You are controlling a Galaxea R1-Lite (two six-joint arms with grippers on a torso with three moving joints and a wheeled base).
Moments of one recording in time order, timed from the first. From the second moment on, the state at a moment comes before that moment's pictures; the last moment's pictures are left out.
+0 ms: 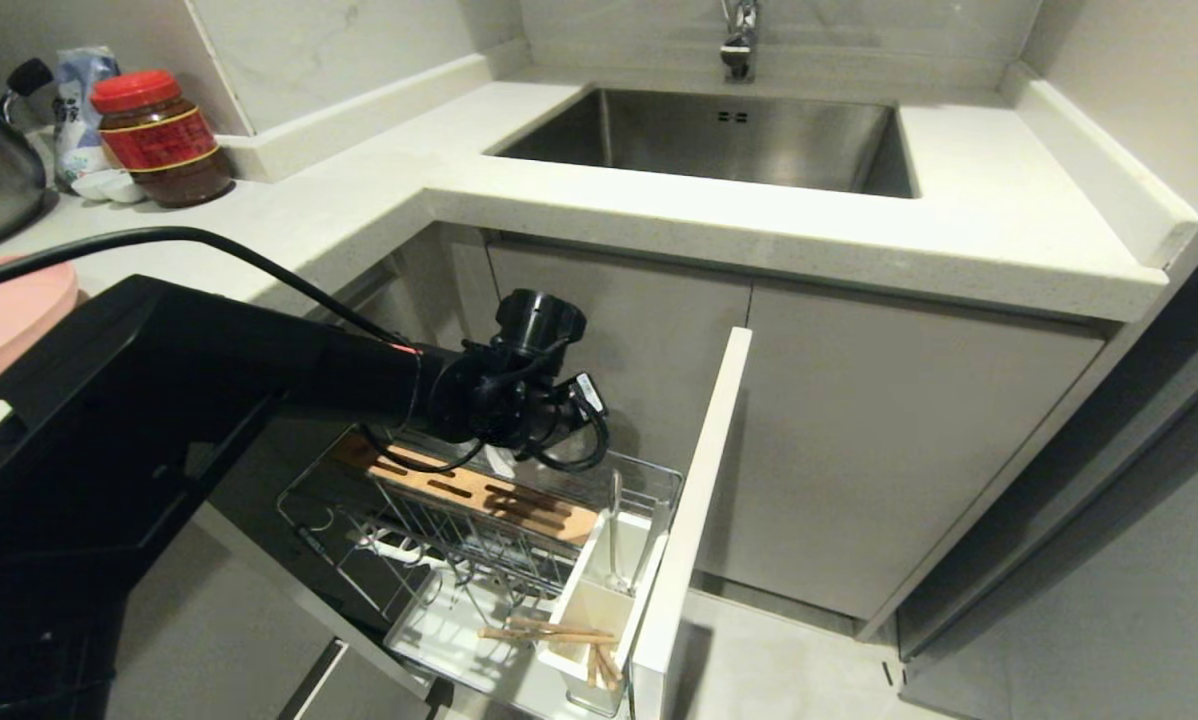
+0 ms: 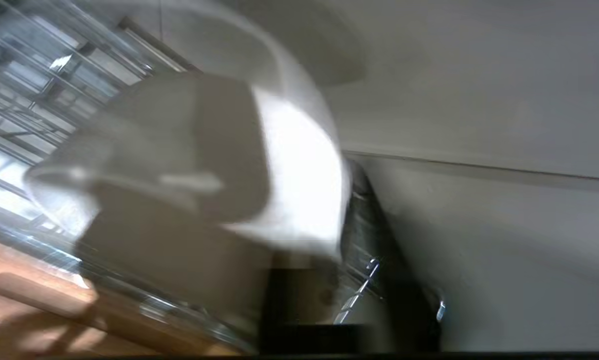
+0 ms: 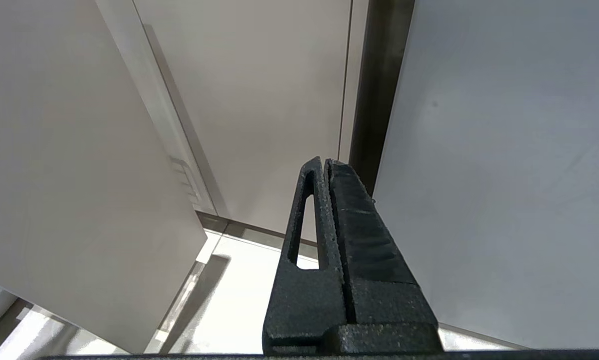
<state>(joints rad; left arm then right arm) -0.53 2.17 -1.55 0.04 0.25 -0.72 0.00 0.00 0.00 -0.08 0.00 0.02</state>
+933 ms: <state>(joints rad) -0.55 1.89 -1.52 0.05 0.26 -0.76 0.00 0.00 0.00 -0.08 0.00 0.02</state>
